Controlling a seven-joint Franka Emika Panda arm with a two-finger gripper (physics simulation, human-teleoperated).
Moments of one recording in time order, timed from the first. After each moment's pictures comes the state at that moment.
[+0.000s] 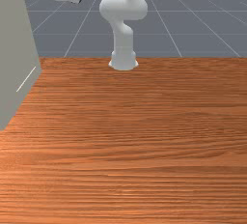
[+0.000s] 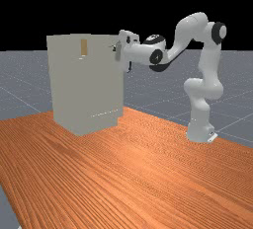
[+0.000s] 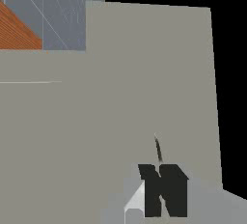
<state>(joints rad) -0.10 -0.23 0.00 -2.21 -1.72 1.67 1.23</state>
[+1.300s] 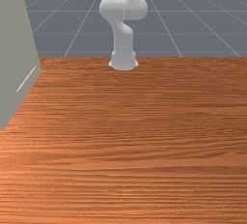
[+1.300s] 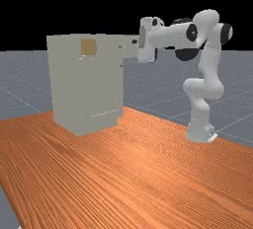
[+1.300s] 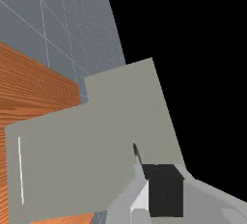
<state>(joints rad) 0.02 -0.31 0.19 -2.11 -1.39 1.60 1.28</state>
